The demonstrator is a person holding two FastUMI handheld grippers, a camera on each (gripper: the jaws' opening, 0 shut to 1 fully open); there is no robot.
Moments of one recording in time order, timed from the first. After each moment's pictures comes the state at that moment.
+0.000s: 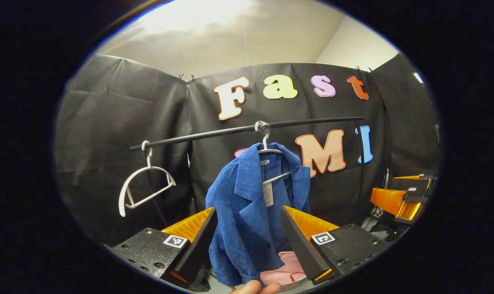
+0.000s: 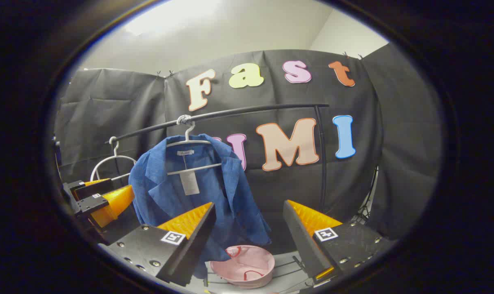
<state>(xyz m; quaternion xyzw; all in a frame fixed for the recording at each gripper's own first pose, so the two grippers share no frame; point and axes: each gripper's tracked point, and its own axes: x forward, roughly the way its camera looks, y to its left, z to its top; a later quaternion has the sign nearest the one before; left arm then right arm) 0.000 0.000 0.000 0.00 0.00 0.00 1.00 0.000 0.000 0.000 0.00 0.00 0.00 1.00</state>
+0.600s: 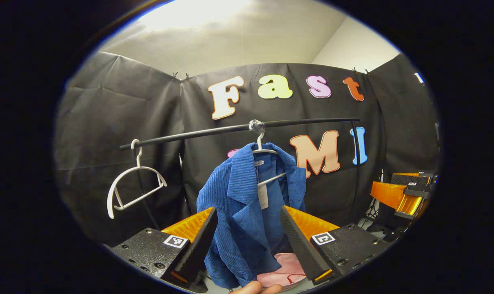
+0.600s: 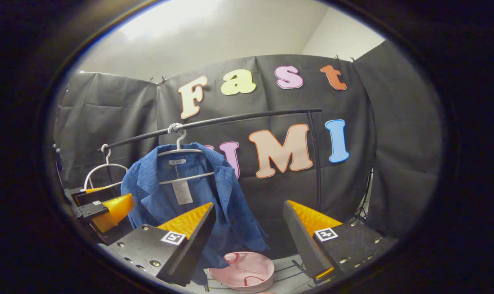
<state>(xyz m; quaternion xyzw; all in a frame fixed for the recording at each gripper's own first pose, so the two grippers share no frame) 0.014 -0.006 -0.006 -0.02 0.01 -0.03 1.00 0.015 -0.002 0.012 0.01 -0.02 -0.03 1.00</state>
